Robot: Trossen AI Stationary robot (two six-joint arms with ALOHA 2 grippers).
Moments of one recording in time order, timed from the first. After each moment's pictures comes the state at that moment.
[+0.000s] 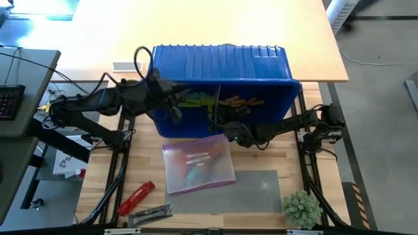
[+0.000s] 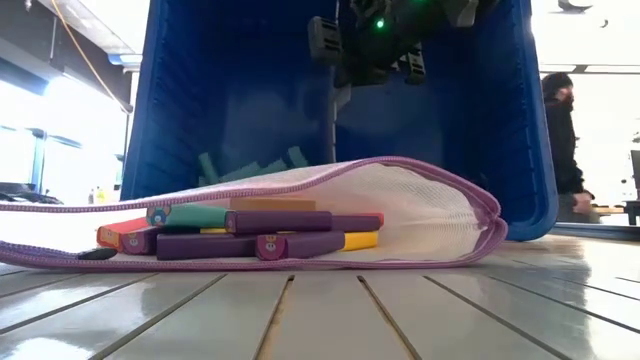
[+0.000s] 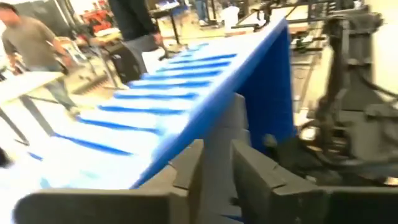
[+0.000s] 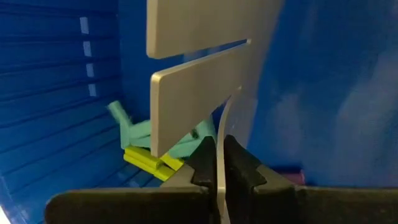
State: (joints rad) left arm -0.10 1.24 1.54 -0.52 -0.66 0.05; right arm 0.11 1.73 1.11 0.22 1.06 0.31
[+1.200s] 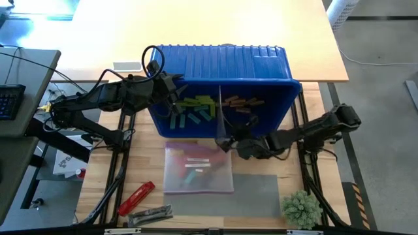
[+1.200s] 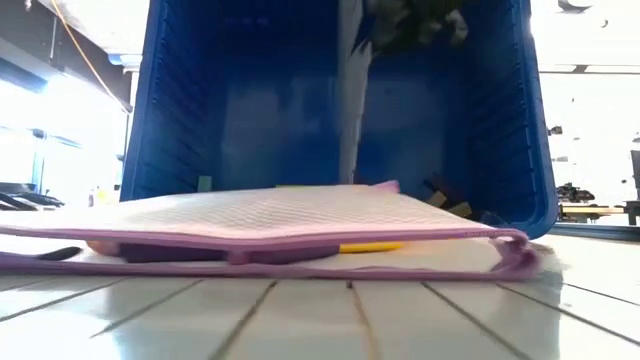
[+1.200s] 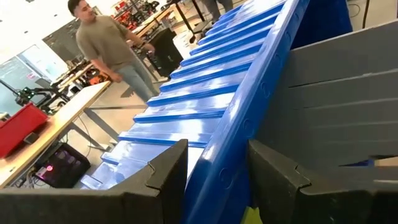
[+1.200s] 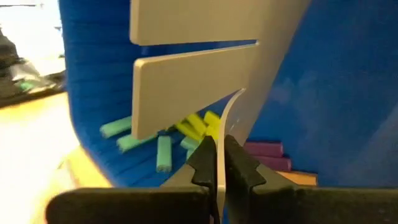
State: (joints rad) left arm -0.01 1.30 1.61 -0.70 -0.71 0.27; right arm 0.30 1.55 1.11 -0.14 1.06 0.36
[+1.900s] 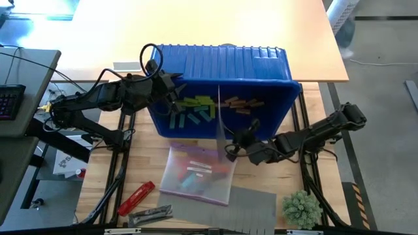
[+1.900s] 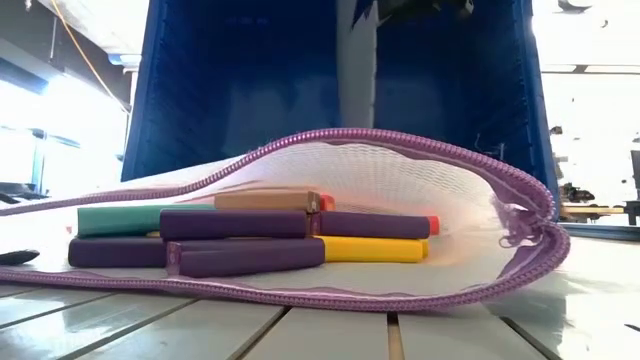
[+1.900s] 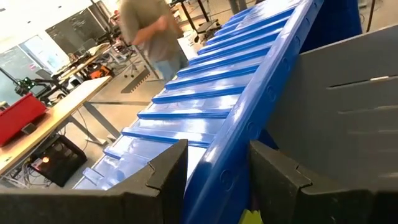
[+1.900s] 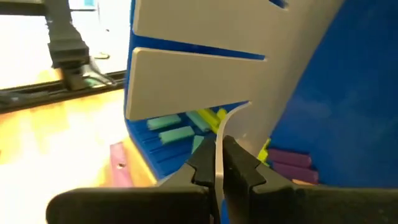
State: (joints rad) left arm -0.01 1.30 1.61 -0.70 -0.73 0.22; right arm 0.39 1.46 1.11 -0.15 0.99 0.29
